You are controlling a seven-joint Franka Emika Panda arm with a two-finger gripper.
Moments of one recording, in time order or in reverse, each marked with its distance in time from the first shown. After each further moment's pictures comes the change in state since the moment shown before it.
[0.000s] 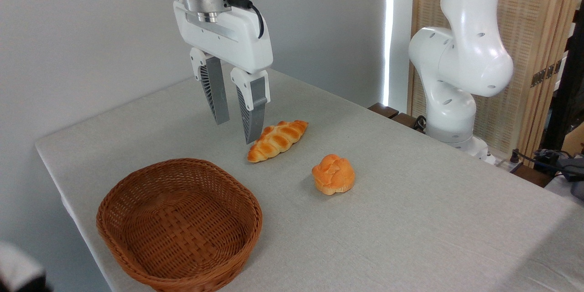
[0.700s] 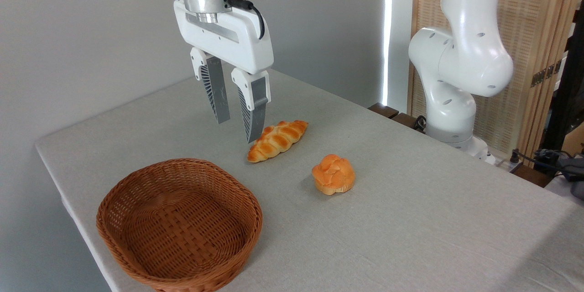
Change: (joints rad) arm 0.001 0.000 0.001 0.000 -0.012 -0.008 0.000
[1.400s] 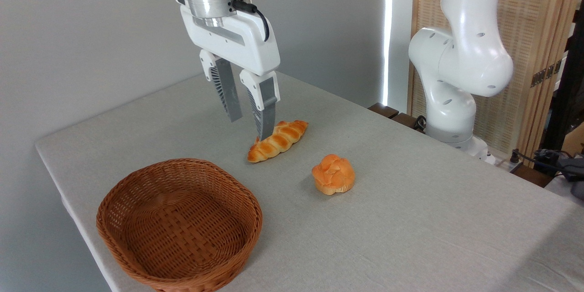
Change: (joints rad) arm -0.001 0.000 -0.001 0.000 0.000 -0.085 0.020
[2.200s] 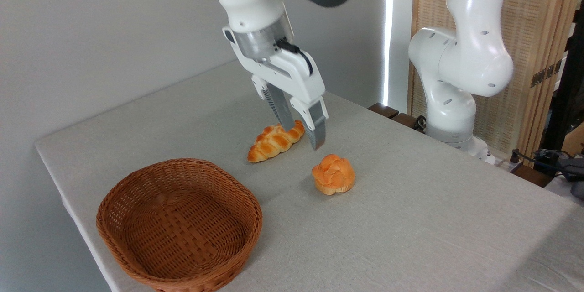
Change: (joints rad) arm 0.004 -0.129 0.003 -0.302 0.002 -0.028 0.057
